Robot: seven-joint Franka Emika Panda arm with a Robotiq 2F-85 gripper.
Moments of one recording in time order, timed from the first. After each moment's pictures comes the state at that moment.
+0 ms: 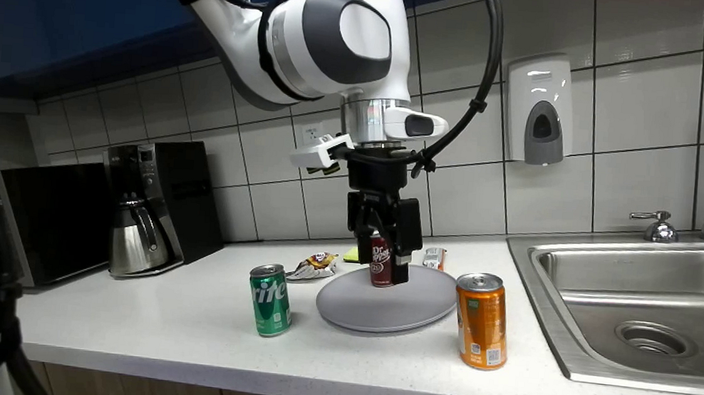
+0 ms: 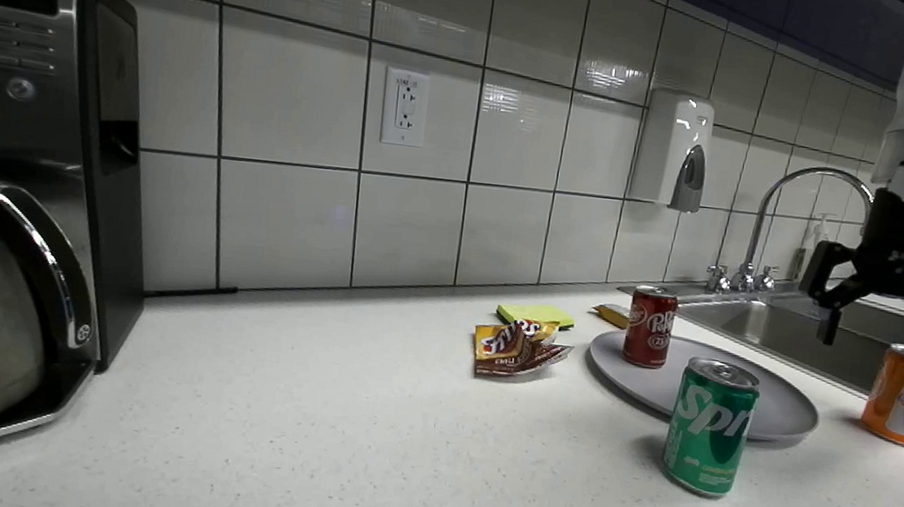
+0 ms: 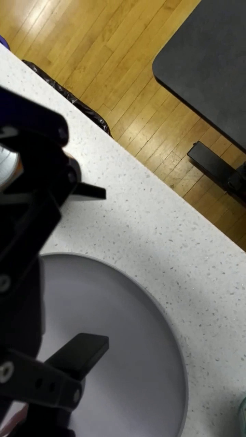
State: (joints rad) arm -0.24 -0.24 -0.16 -2.65 -0.03 2.35 0.36
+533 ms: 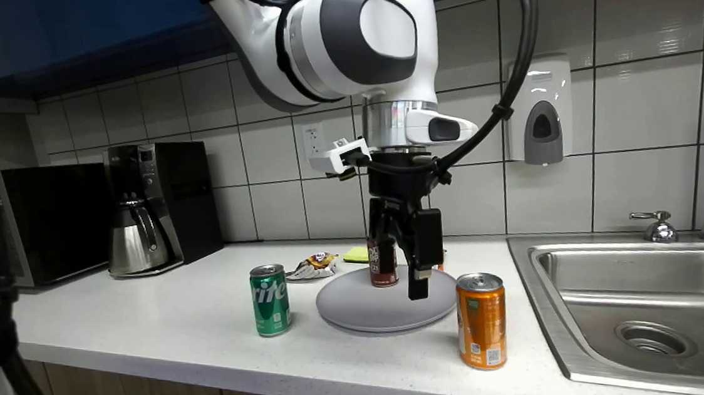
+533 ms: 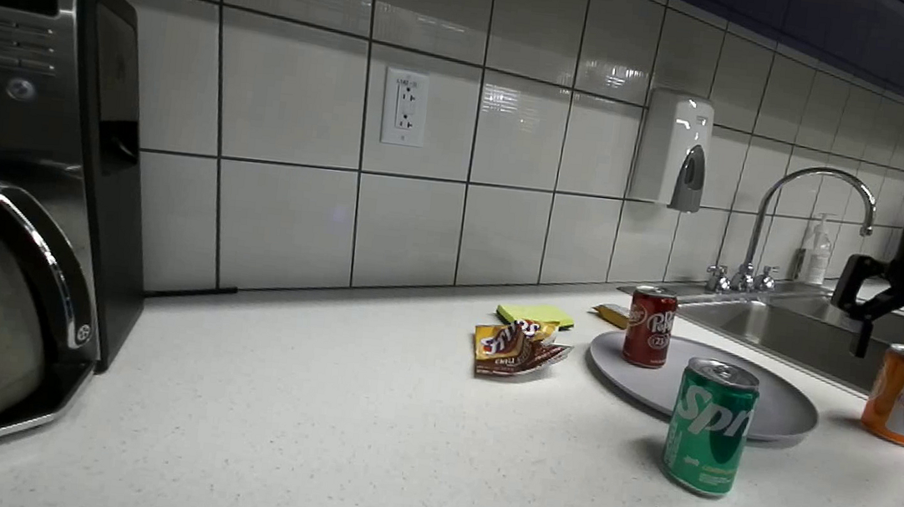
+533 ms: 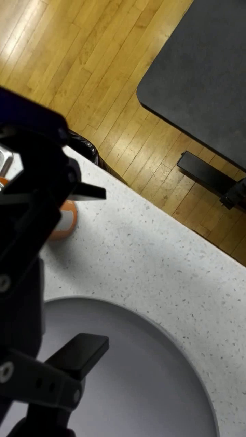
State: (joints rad) arm -0.30 -0.22 -0.20 -2.65 -0.03 2.35 0.39
